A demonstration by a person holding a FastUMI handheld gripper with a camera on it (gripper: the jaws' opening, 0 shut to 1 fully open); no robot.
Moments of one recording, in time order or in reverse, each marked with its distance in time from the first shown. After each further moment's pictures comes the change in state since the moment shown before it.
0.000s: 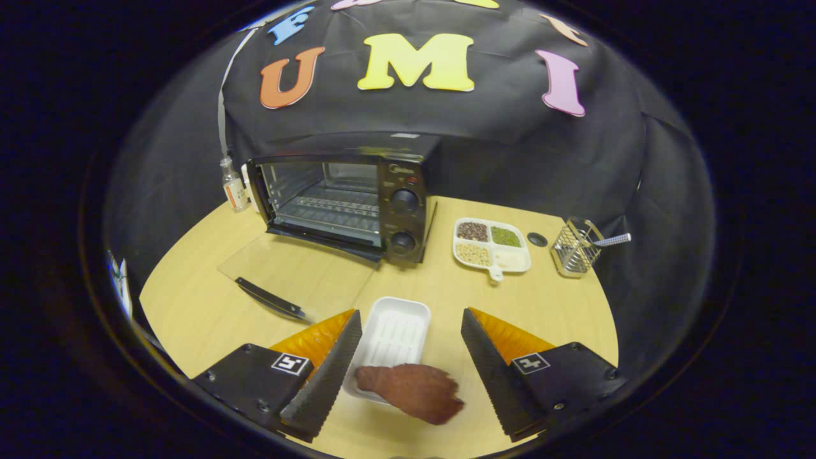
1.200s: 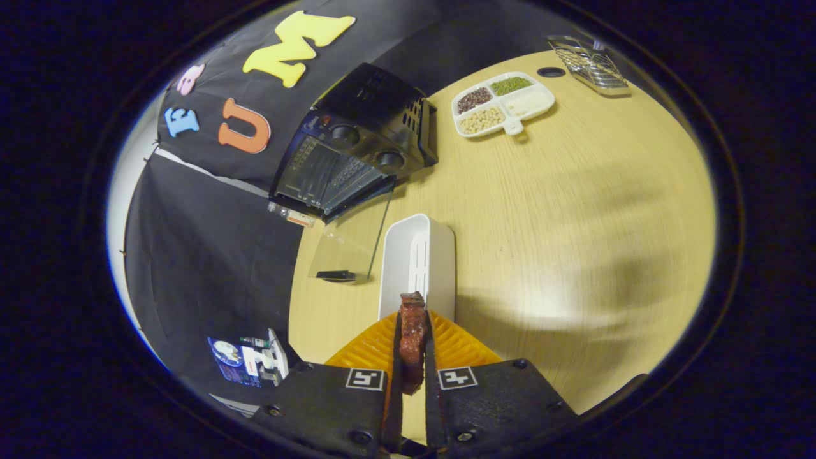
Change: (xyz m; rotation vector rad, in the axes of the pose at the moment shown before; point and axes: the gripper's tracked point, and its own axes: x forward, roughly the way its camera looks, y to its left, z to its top) arm -0.011 0.009 -0.041 0.572 0.363 0.566
